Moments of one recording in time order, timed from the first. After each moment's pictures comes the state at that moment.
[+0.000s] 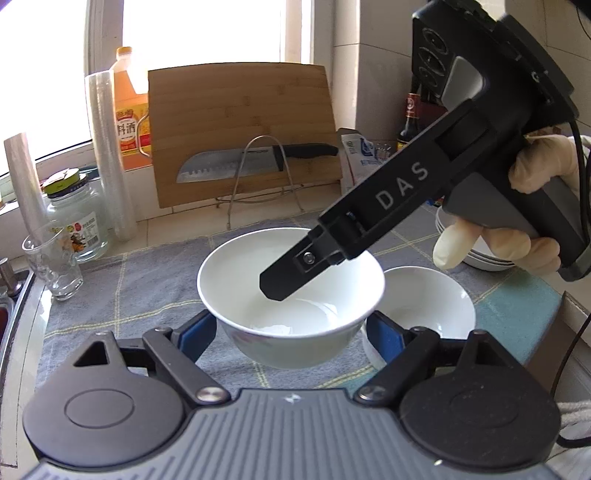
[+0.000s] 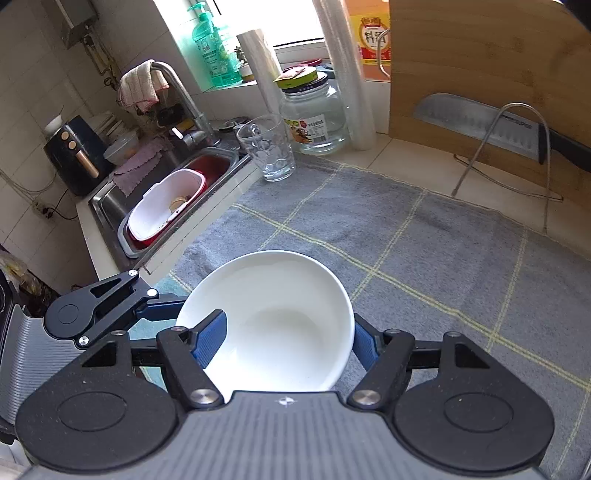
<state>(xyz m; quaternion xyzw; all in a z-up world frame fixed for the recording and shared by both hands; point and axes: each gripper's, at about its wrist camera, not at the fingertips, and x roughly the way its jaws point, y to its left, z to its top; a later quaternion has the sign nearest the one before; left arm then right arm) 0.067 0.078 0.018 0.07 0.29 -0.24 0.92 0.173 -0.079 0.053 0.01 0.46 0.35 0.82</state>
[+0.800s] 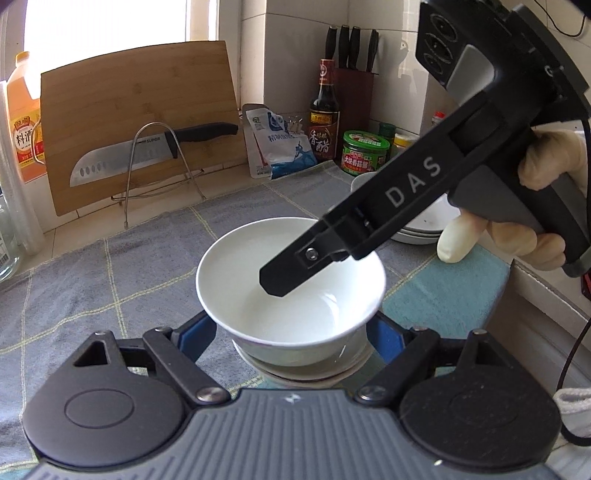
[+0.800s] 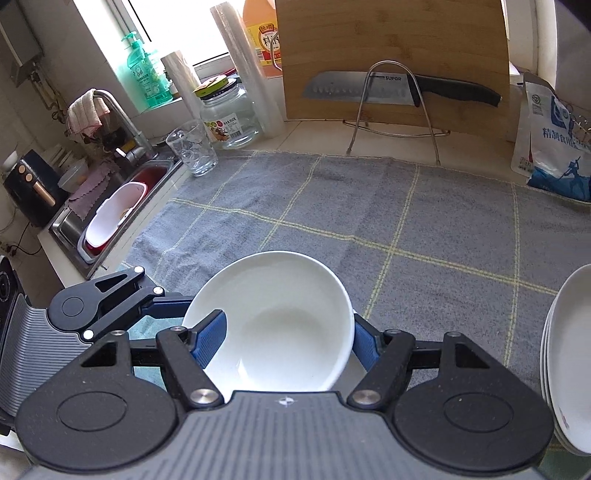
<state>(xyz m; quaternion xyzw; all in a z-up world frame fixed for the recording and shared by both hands) 0.072 0.009 -0.003 0.10 0.32 -0.34 0.88 0.133 -0.169 0.035 0.04 0.47 0.26 0.84</state>
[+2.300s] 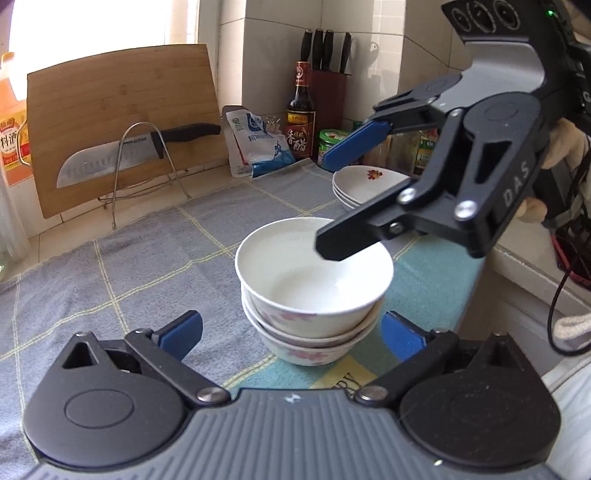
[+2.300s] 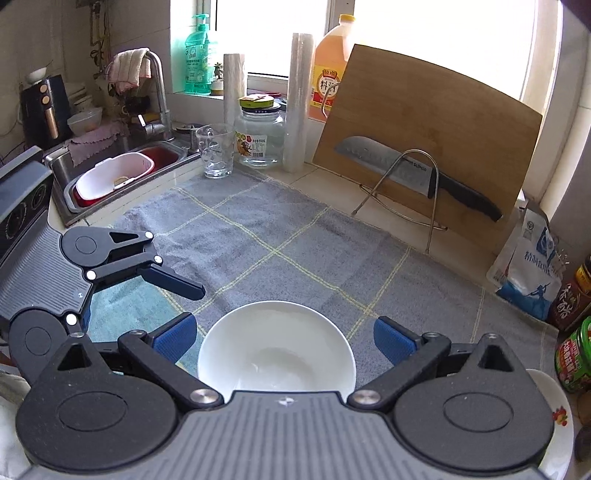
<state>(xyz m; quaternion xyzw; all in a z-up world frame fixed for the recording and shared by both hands) 0.068 0.046 -0.007 0.11 0.30 -0.39 0.86 0.088 -0.140 0.062 -0.15 0.36 0.27 0.88</state>
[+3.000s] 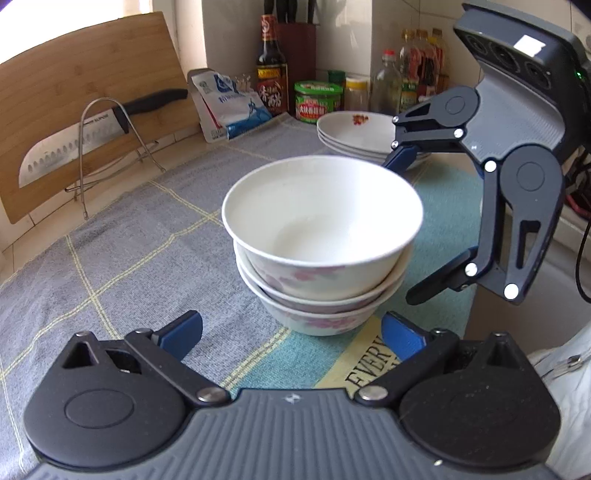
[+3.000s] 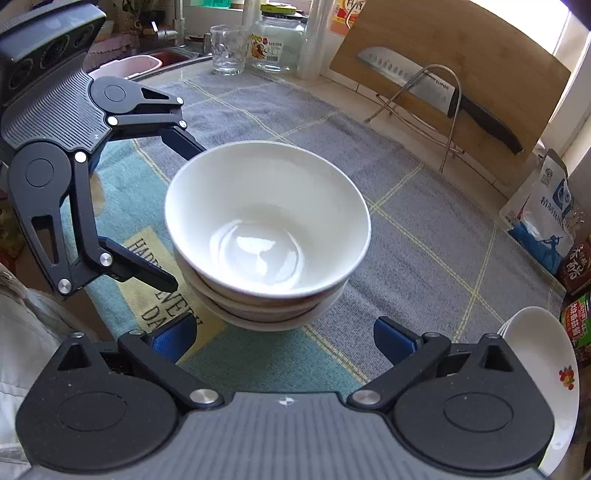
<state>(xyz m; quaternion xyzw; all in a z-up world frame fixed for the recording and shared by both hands) 0.092 0.030 -0.040 0.19 0.33 -0.43 0.82 0.076 -0.161 -0.024 -0.22 0.44 0.27 0.83</state>
